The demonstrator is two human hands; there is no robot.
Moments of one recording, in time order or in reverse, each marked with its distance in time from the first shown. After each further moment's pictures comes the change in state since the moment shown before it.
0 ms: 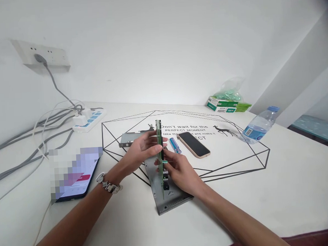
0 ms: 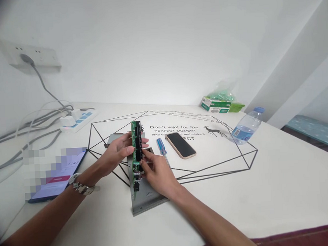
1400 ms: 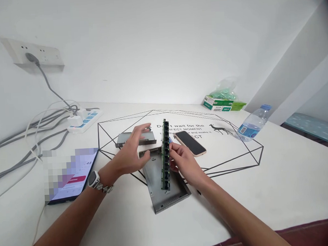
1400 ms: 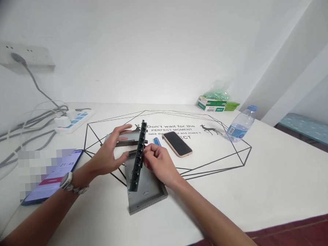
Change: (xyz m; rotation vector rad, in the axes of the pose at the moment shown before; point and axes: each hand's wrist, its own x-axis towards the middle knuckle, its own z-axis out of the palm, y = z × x) left_hand -0.003 0.002 -0.013 0.815 0.029 0.351; right_hand 0.007 -0.002 -0.015 0.357 0.106 0.182
